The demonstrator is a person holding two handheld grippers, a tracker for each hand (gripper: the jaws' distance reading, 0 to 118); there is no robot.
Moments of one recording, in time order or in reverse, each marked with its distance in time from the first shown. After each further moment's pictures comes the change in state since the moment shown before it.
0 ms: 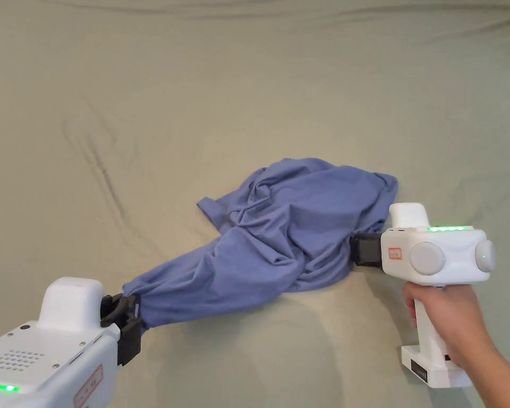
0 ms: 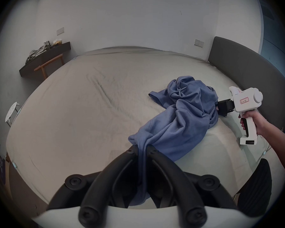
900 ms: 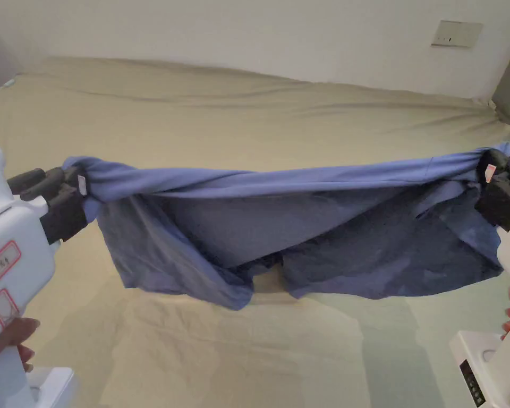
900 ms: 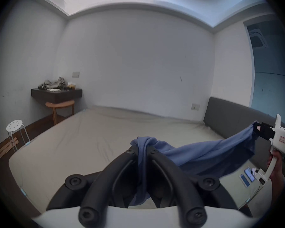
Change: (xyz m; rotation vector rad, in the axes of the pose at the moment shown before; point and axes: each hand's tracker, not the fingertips) left arm -0.015 0.130 0.155 0.581 -0.019 0.108; right arm -0.001 0.000 0.354 0.951 -0.128 -0.123
